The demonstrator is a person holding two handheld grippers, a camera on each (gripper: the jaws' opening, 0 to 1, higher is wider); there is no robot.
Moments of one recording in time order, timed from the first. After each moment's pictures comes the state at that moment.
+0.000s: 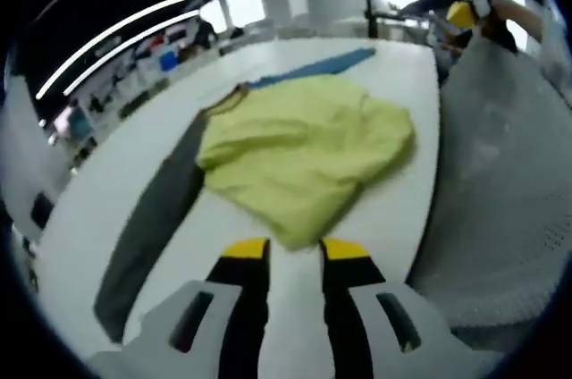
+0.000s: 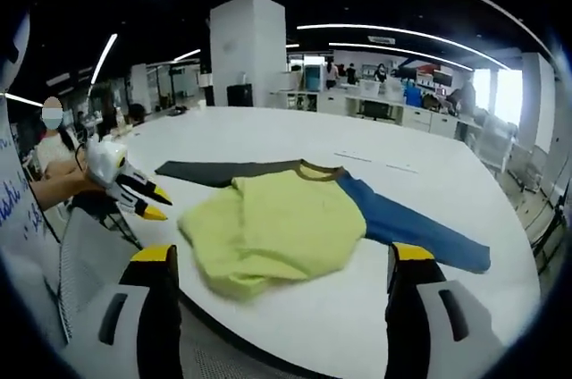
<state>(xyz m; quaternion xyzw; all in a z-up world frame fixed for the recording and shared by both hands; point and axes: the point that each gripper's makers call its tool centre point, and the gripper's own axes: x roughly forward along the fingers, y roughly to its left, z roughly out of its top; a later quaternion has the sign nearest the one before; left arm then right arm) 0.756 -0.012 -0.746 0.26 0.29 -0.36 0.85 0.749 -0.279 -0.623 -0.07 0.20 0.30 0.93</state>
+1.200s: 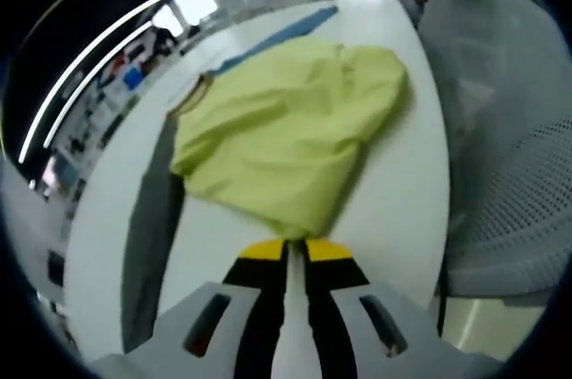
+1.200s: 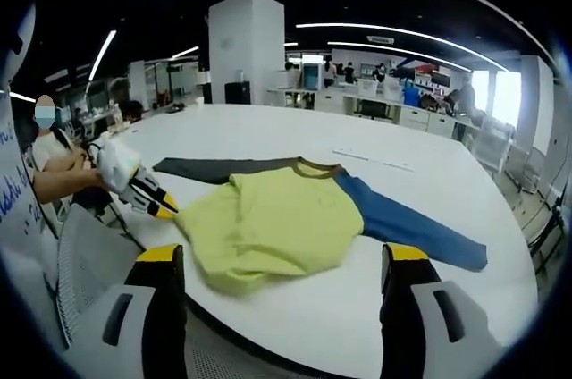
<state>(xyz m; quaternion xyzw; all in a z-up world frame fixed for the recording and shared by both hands) 0.771 -0.015 -0.773 0.35 0.29 -0.40 0.79 0.748 -0.284 -0.627 -0.08 0.21 0.29 0.93</state>
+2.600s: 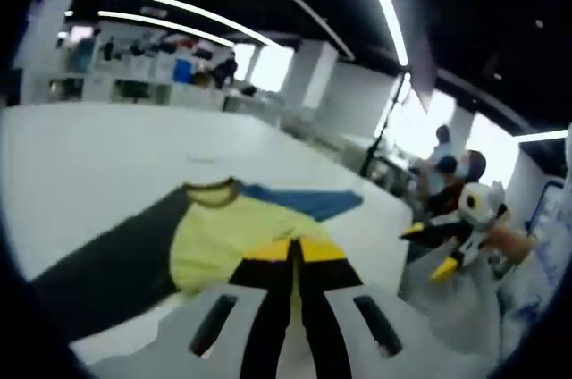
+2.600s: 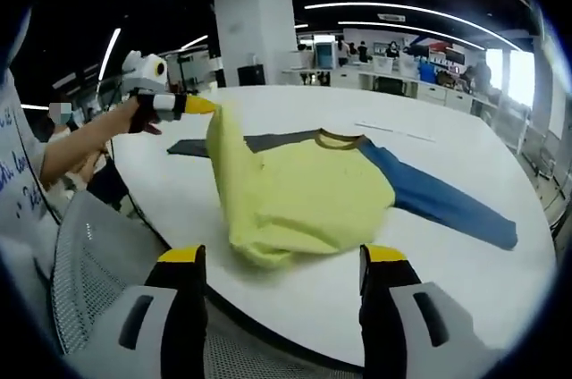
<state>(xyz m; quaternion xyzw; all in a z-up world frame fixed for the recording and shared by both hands) 0.856 -0.063 -0.607 -0.13 0.18 -0.38 0.90 0.740 -0.261 -0.676 -0.06 0.26 0.34 0.90</state>
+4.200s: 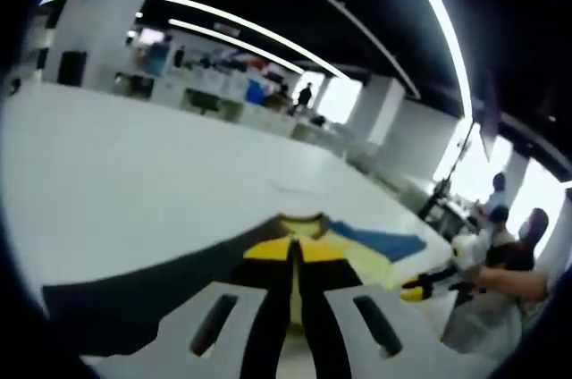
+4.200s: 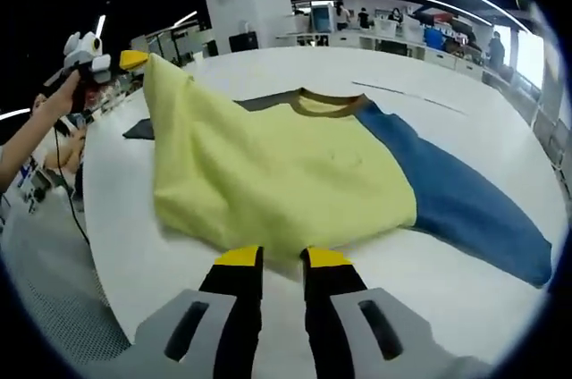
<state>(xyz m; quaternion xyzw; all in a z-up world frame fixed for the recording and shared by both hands) 0.915 0.038 -0.622 -0.17 0.17 -0.24 0.94 0.865 -0.247 -0.752 -0.07 0.33 0.33 0.88</state>
